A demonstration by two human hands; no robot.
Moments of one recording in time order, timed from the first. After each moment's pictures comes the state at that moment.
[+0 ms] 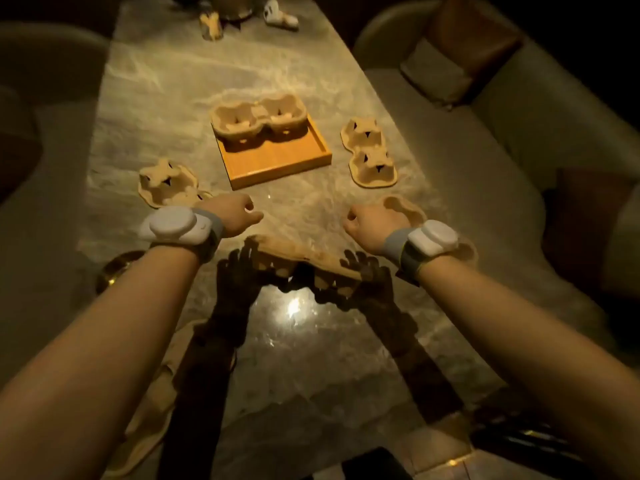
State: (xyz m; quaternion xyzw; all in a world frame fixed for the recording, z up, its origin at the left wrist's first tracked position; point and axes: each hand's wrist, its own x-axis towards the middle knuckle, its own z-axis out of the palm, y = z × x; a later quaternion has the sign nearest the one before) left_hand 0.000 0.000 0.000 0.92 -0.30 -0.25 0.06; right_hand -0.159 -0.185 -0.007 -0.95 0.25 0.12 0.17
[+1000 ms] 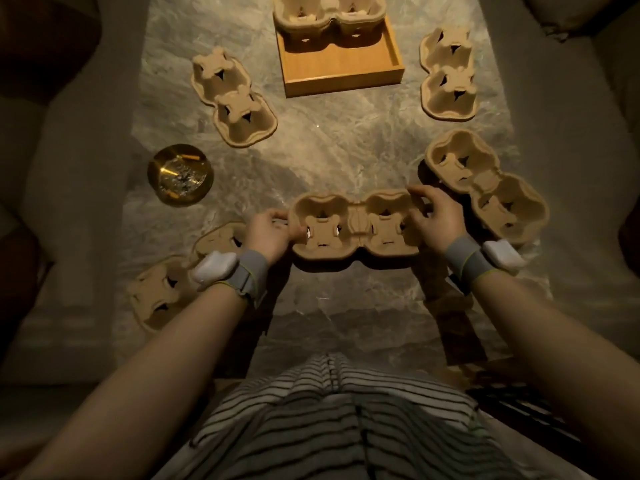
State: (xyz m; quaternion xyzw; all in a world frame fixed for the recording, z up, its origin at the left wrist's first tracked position) left_hand -0.132 0.065 -0.073 0.82 0.10 -0.31 0.47; right_hand -0.228 -0.174 -0.075 -0.90 0.26 0.00 0.35
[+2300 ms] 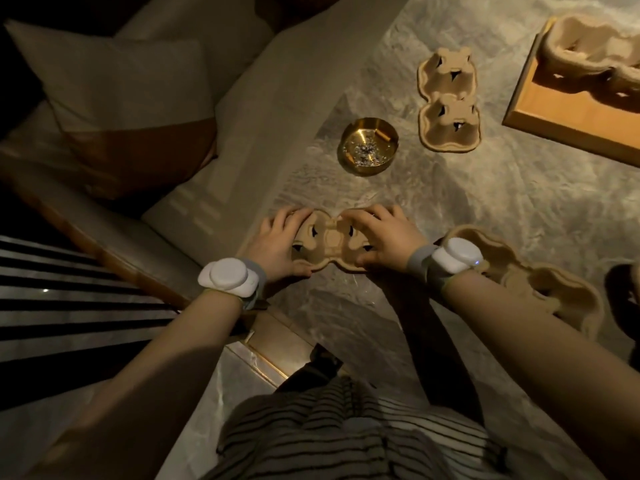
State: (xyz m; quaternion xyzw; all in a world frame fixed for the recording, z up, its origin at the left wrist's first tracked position) left_hand -0.177 0.270 -0.078 0.95 -0.02 -0.23 0.18; right_hand -0.118 0.050 -0.087 -0.91 -0.28 0.25 0.17
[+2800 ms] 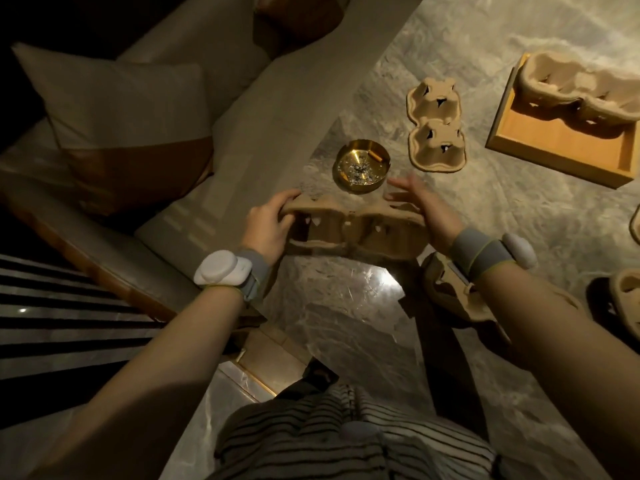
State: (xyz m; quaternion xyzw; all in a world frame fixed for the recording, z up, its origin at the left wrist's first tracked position) left_hand -0.150 0.260 -0.038 0.92 0.10 0.00 0.37; right_hand -0.087 0.018 -0.033 -0.72 0.06 0.30 0.63
